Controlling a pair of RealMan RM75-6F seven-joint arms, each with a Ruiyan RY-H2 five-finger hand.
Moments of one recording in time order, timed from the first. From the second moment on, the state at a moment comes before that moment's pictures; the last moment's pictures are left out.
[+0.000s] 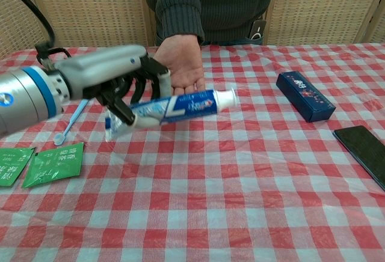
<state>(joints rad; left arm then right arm) -0.76 -1.52 -0.13 -1.73 1.24 1.06 0.34 -0.02 -0.97 0.10 -1.64 -1.50 1.60 0.20</state>
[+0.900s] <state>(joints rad) -0.87 -1.61 -0.27 -1.53 1.05 1.04 0.38 -0.02 -0.95 0.11 -1.63 -1.48 1.59 0.24</state>
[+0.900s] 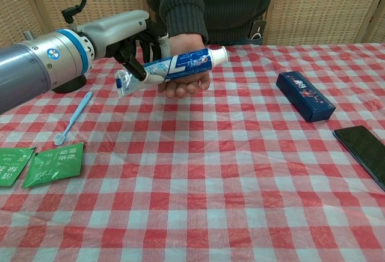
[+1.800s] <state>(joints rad) -0.54 -1.16 -0.18 -1.88 1.31 1.35 0.25 -0.03 -0.95 0.10 -1.64 -1.50 1.60 0.25</state>
